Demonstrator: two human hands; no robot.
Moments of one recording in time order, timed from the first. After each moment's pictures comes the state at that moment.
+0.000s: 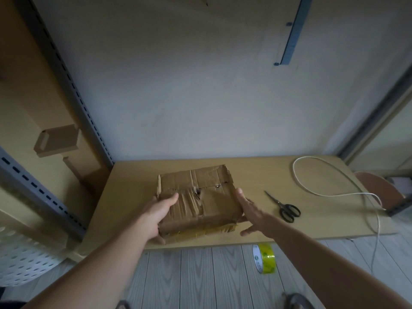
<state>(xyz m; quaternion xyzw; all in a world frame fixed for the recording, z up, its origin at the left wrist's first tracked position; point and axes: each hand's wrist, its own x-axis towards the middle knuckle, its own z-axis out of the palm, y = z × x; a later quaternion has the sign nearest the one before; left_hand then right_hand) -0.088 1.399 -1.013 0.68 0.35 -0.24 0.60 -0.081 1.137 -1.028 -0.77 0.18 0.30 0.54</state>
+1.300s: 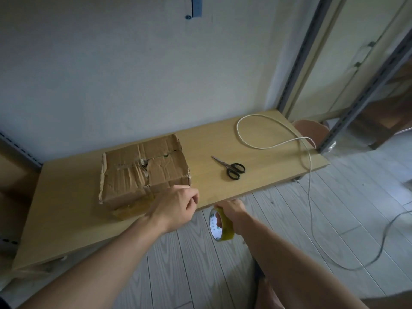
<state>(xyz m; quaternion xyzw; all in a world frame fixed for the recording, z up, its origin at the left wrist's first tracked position) -0.129 1.250 -1.037 0.92 -0.33 -0.02 0.21 -0.161 1.062 -1.100 -0.63 0.42 0.18 0.63</state>
